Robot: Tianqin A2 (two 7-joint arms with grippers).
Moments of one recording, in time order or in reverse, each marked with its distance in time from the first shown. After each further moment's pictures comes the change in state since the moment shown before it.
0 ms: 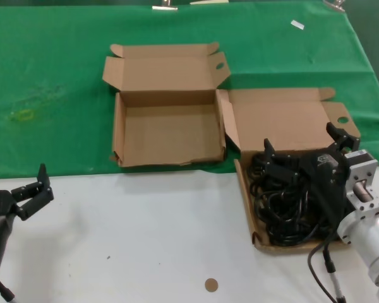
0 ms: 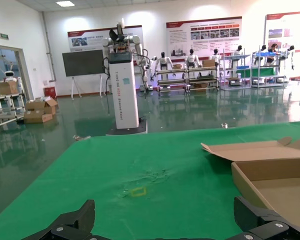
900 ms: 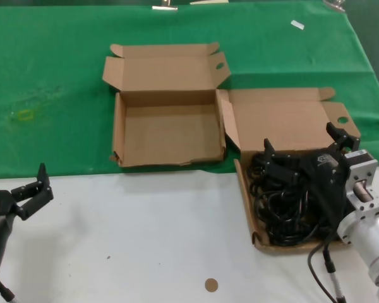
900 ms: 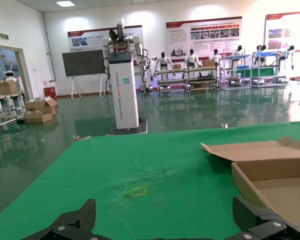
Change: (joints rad) left arm 0.000 0.000 0.000 0.000 0.000 0.000 0.000; right arm 0.000 0.000 0.000 0.000 0.000 0.000 0.000
